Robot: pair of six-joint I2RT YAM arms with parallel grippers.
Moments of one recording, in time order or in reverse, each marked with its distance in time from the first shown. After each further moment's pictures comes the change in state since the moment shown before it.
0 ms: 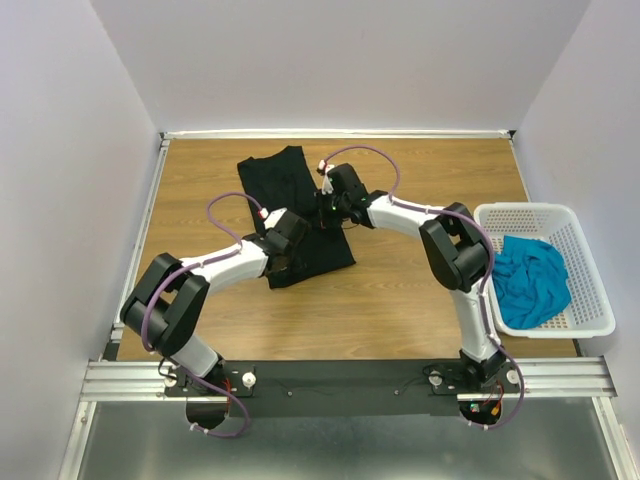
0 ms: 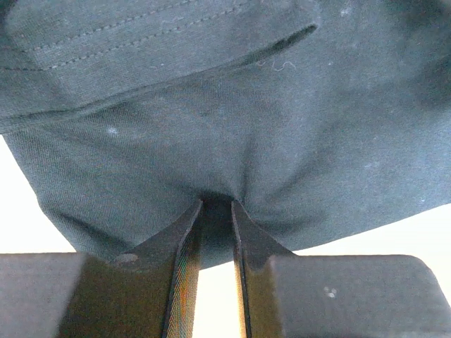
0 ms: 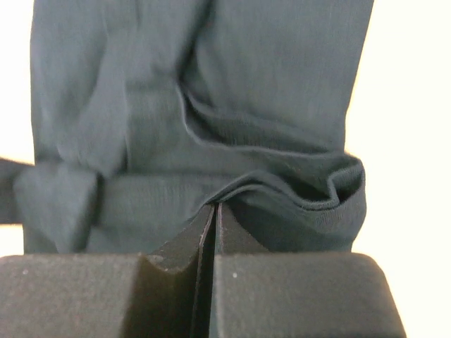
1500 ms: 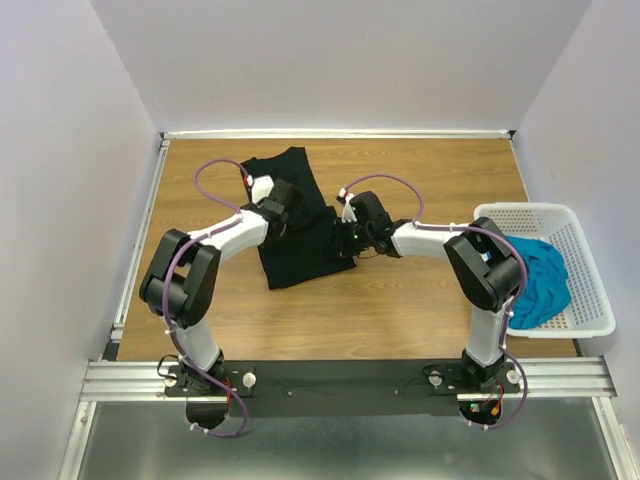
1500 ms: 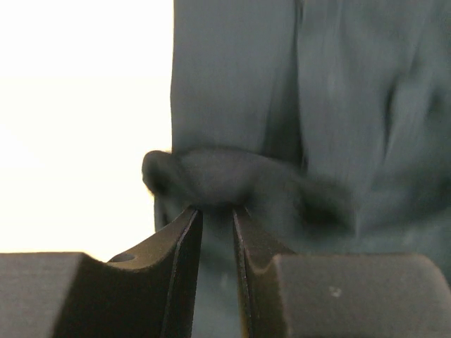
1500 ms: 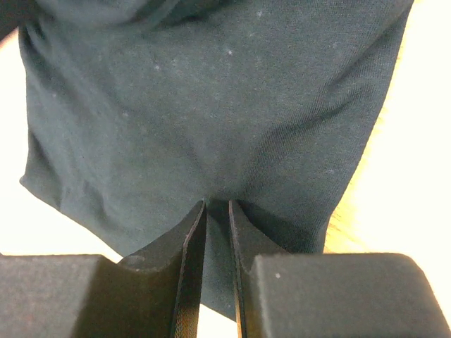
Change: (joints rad) left arm 0.139 0.154 0.218 -0.077 -0.299 0.141; right arm 0.000 -0.242 -0.438 0.172 -0.103 0.074
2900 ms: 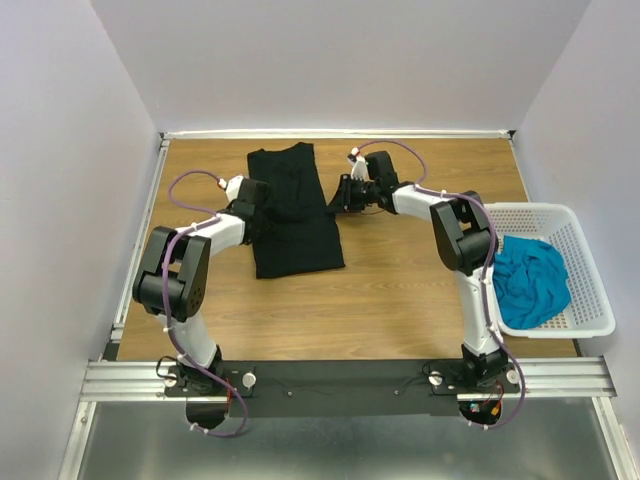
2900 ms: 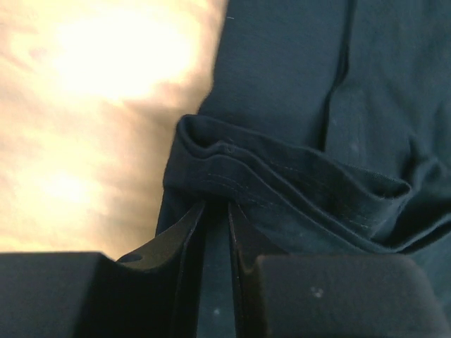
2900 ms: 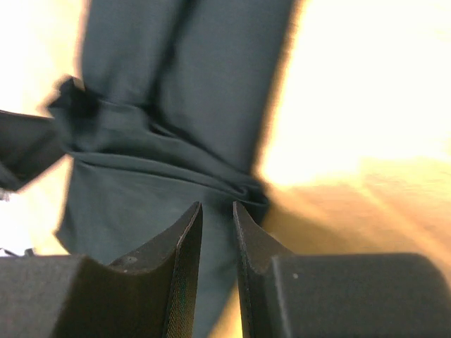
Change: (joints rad) left arm 0.202 0.029 -0.093 0.302 0.233 -0.018; right arm -0.224 0.333 0.472 -0.027 -0.290 0.016
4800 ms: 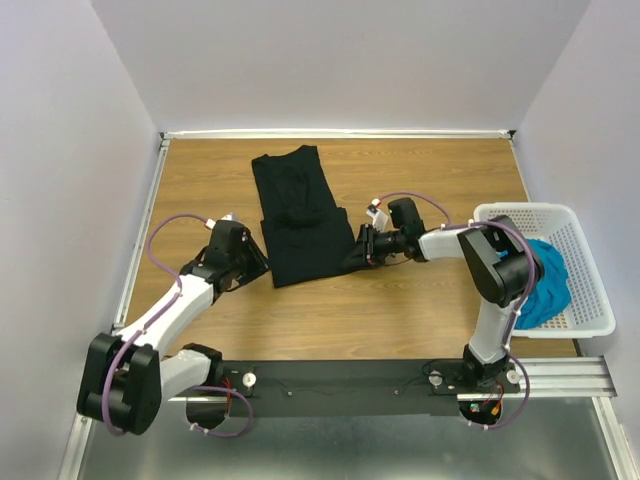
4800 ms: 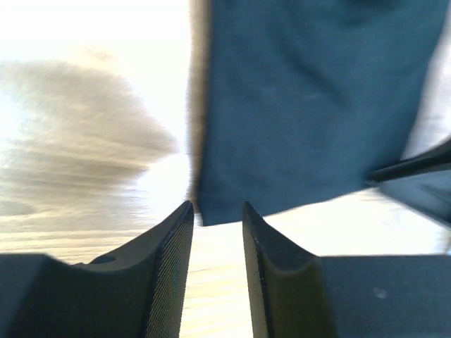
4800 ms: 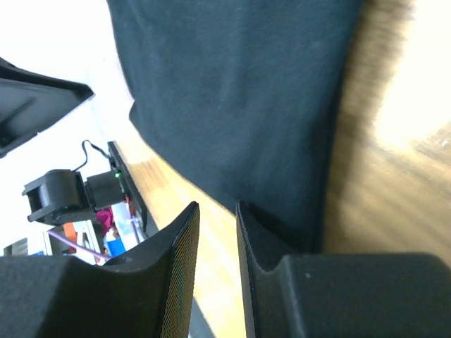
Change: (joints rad) left arm -0.021 -0.618 -0.412 -0.175 0.340 -0.089; right arm 0.011 -0.344 -0.696 0.220 -0.205 0.233
